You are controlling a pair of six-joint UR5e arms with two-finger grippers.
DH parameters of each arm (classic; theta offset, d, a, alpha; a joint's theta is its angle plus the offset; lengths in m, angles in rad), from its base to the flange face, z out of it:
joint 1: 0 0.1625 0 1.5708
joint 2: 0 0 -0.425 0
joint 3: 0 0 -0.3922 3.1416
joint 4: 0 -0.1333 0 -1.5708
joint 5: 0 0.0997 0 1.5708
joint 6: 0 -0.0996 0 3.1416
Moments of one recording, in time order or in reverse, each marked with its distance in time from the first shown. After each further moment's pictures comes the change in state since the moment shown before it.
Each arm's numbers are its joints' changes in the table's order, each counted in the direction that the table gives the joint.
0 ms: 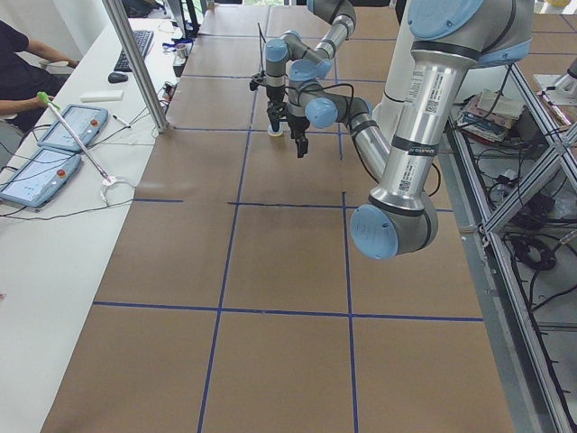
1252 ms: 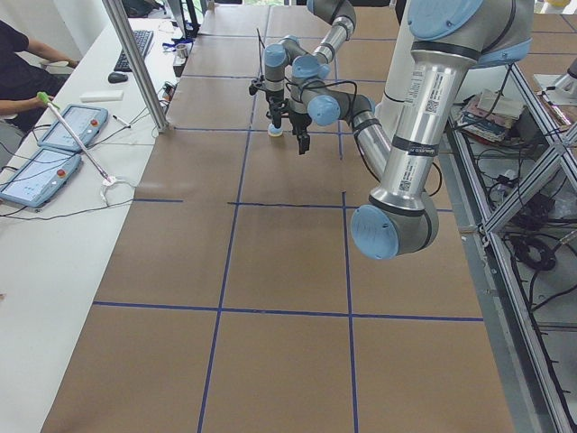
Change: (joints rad) left arm 0.003 0.004 -0.030 -0.002 0.000 0.003; right arm -0.006 0.003 -0.050 -0.036 0.001 0.001
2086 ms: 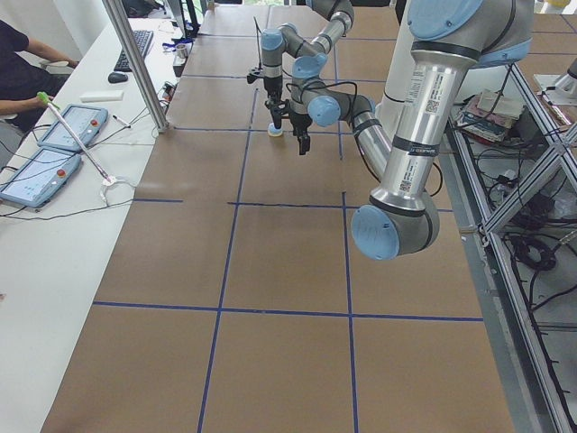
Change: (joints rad) left arm 0.002 0.004 0.001 0.000 0.000 -0.003; right arm 0.067 -0.090 0.182 0.004 0.129 0.001
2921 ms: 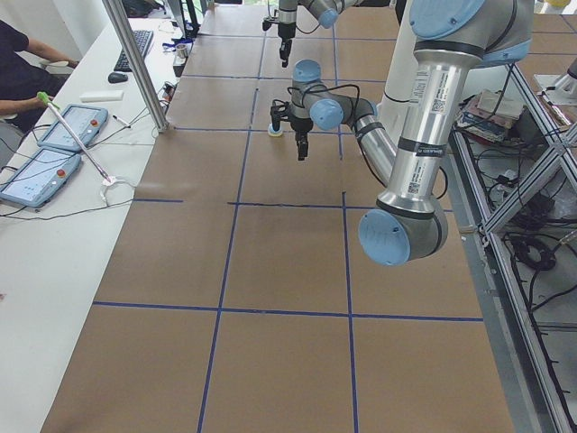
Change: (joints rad) left arm -0.039 0.094 -0.058 -0.010 -0.010 -0.232; right arm 0.198 -0.562 0.528 -0.002 0.077 0.321
